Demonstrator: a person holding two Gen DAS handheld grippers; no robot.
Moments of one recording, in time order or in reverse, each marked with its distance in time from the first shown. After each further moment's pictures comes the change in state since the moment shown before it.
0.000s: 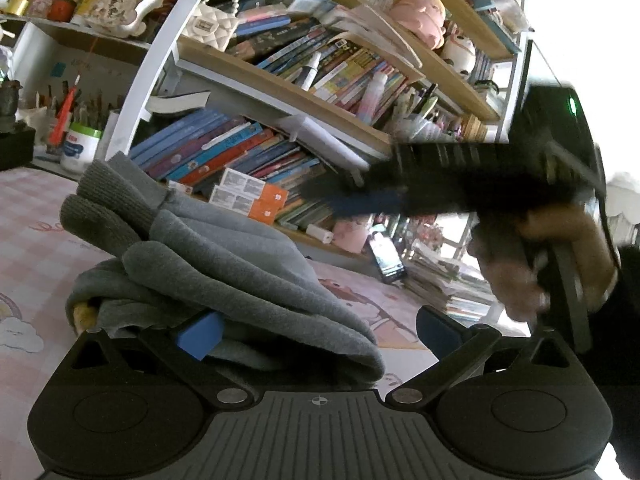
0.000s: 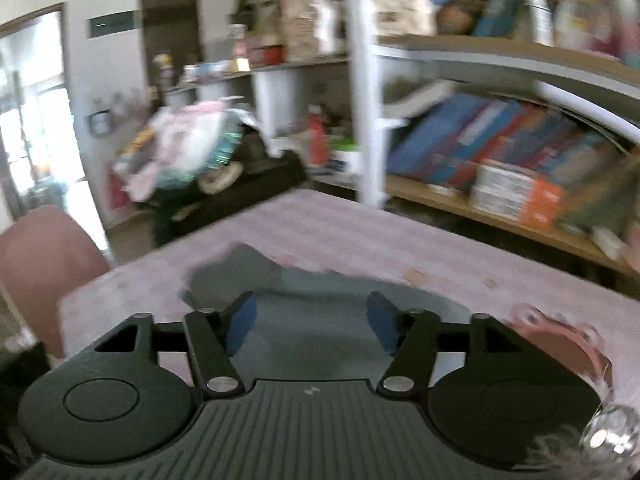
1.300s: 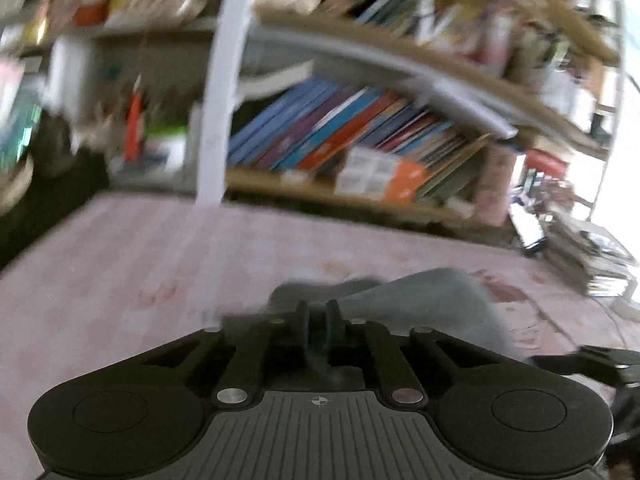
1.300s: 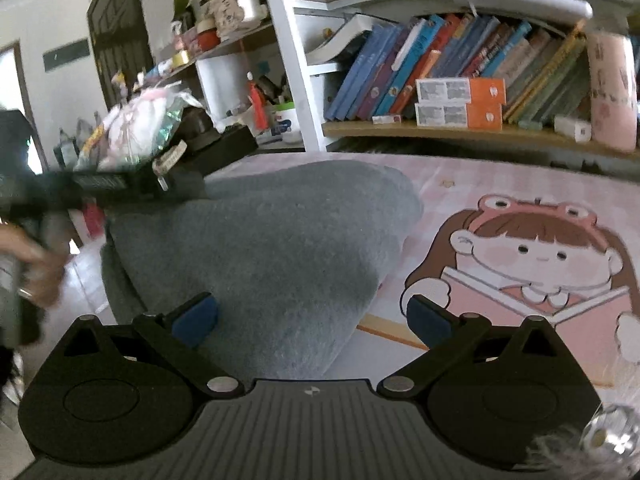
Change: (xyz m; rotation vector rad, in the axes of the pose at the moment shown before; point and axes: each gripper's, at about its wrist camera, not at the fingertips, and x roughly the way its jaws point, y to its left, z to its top) left arm 0.078 0.070 0.076 0.048 0.218 0.367; right arm 0.026 -0.063 -0.093 0.191 -0.009 0.028
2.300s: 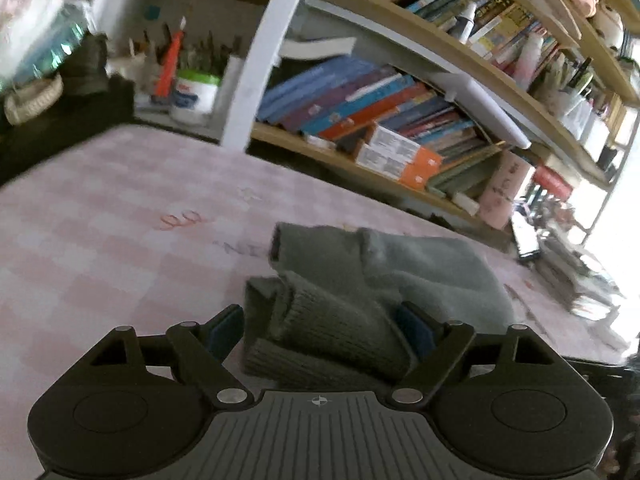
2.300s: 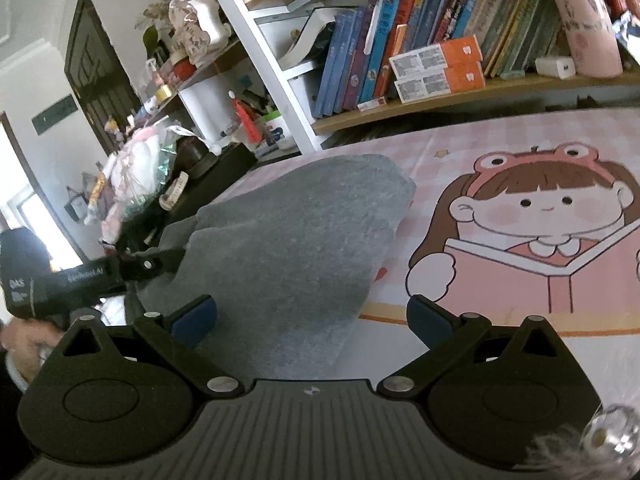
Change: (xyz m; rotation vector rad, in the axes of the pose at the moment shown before) left arm -0.016 0.028 -0.023 -0.169 0.053 -0.069; right arm -0.004 -0.020 -0.002 0.211 0.001 0.082
